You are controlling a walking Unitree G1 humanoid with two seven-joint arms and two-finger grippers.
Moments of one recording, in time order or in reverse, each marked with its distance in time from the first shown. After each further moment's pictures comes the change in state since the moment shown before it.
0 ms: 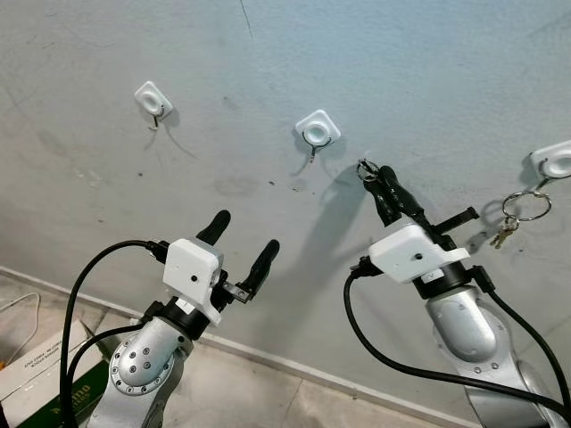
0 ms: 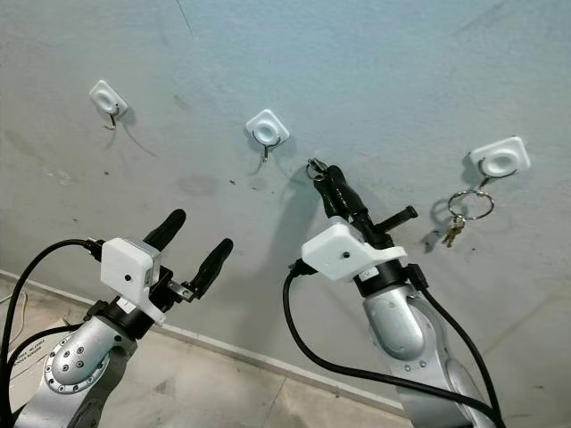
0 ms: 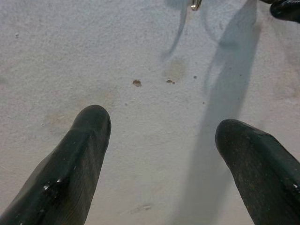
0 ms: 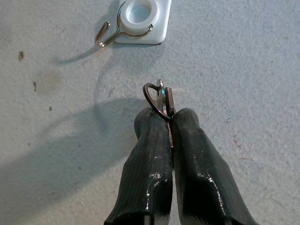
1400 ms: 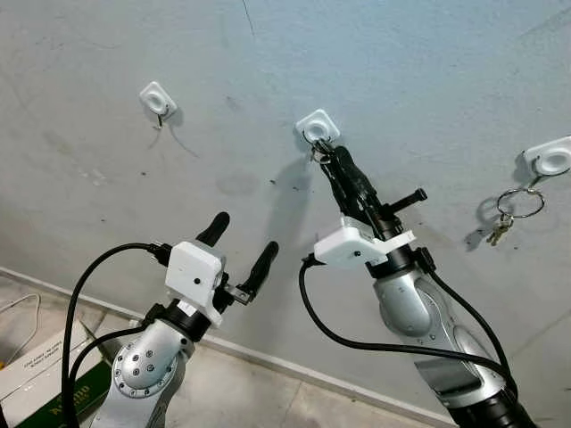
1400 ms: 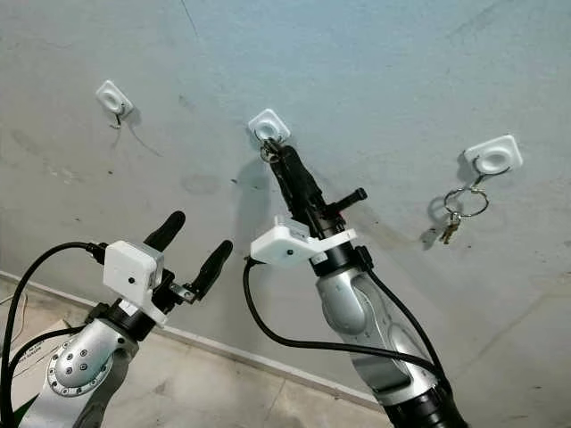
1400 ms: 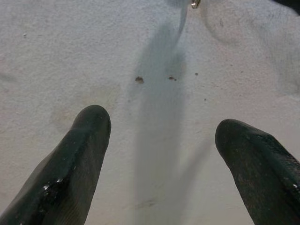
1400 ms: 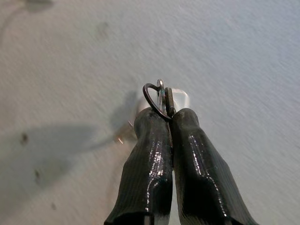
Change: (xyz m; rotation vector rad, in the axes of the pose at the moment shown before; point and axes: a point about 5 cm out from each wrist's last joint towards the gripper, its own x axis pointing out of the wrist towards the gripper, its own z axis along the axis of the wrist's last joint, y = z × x) left arm 0.000 -0.002 -0.002 0.015 0.008 0.015; right arm 0.037 0.033 0.027 -0.031 -0.210 -0.063
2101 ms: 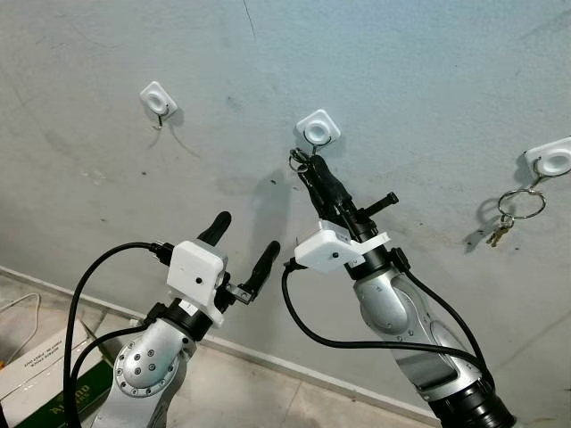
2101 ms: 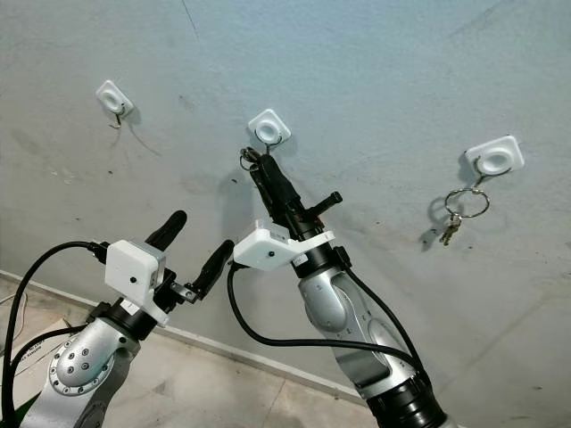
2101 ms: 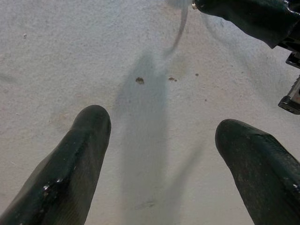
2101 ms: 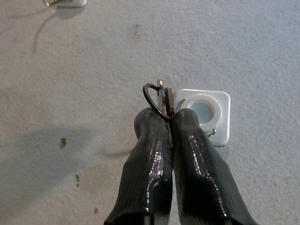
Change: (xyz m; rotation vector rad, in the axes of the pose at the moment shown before) left arm 0.000 0.000 0.000 0.002 0.001 -0.002; right arm 0.000 0.016 -0.003 0.041 0.004 0.046
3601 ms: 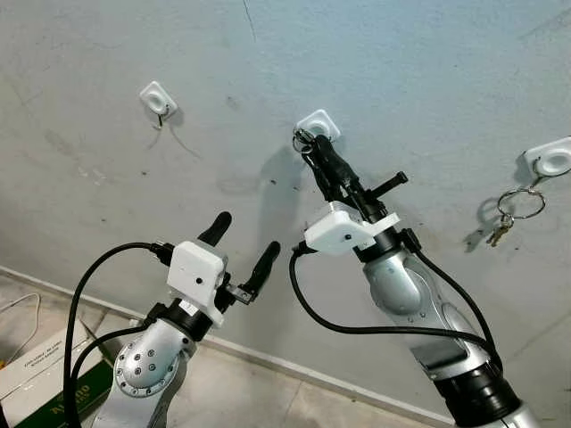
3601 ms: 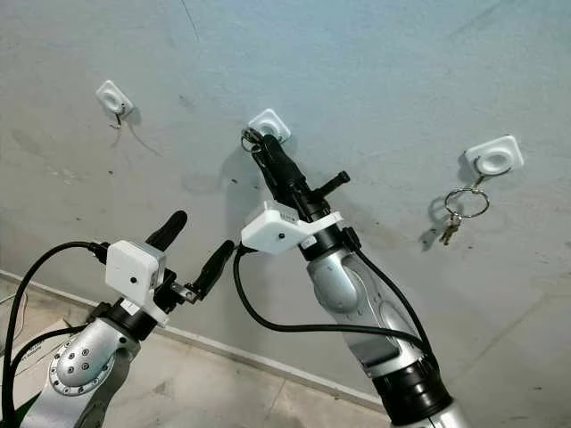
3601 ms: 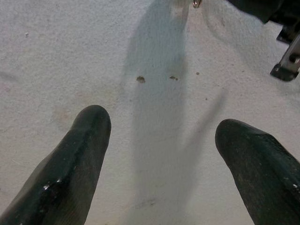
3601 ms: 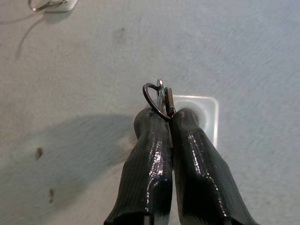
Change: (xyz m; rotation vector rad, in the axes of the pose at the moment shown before) left arm 0.000 0.000 0.000 0.001 0.002 -0.001; right arm 0.013 -0.016 -0.010 0.001 -0.031 0.016
